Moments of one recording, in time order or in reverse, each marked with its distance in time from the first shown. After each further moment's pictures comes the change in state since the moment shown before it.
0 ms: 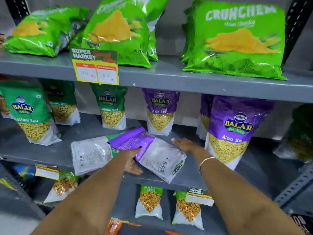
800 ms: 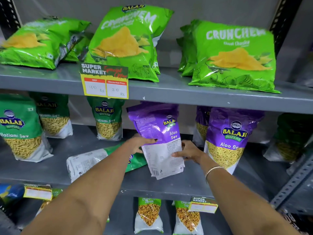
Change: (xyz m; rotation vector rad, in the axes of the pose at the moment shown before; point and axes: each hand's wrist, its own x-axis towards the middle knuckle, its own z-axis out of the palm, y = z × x) left_hand -0.024 0.077 0.015 0.302 -0.111 0.570; right_hand -0.017 -0.005 -0.013 0.402 0.080 -0.113
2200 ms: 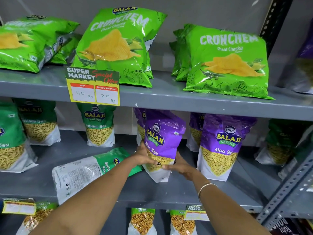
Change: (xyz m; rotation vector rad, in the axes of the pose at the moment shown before) left_hand 0.041 -0.029 0.028 0.549 0.090 0.146; right_hand 0.014 0.038 0.026 0.250 -0.058 -0.087
